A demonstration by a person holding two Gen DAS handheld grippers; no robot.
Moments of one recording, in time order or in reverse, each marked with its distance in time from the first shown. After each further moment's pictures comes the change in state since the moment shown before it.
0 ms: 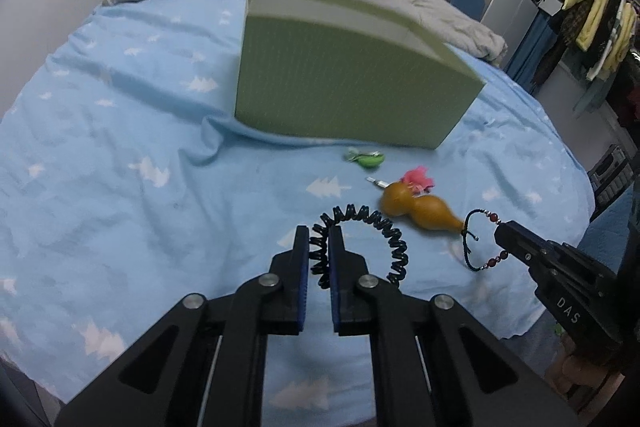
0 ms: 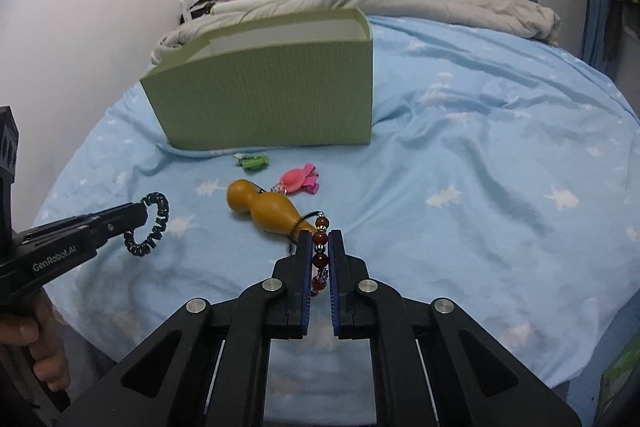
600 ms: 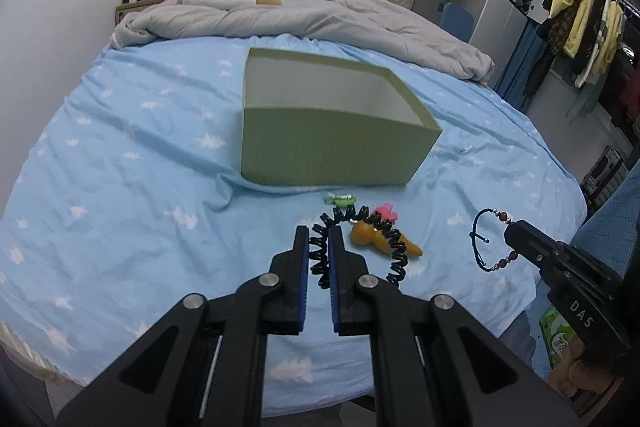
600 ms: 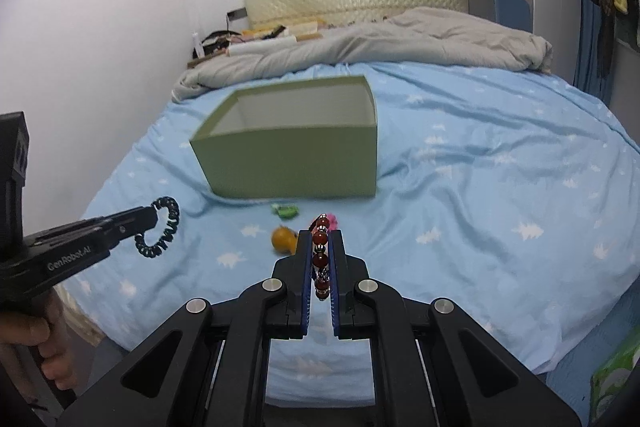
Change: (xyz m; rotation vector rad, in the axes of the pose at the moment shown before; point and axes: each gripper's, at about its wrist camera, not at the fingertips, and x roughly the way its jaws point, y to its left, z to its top) left arm -0.064 -0.021 0.028 0.035 -0.084 0.013; right arm -0.074 0.016 0.028 0.004 -0.122 0.032
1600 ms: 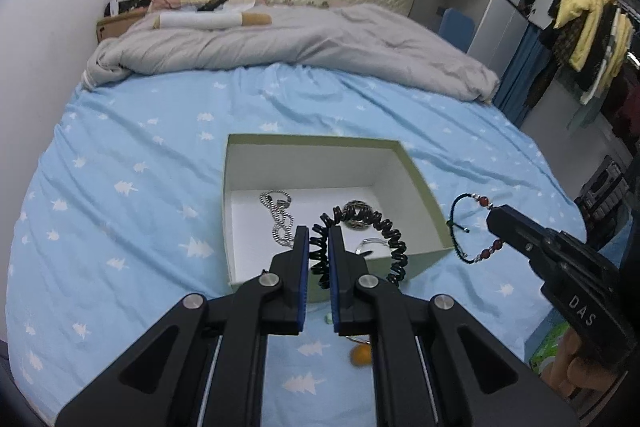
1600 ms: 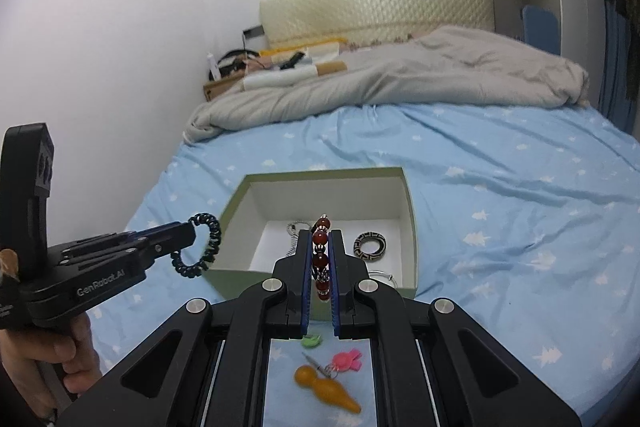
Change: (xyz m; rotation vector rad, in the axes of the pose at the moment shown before) left arm 0.058 0.006 0.130 0.019 0.037 -0.008; right arm 0.079 -0.002 0.141 0.006 0.011 0.080
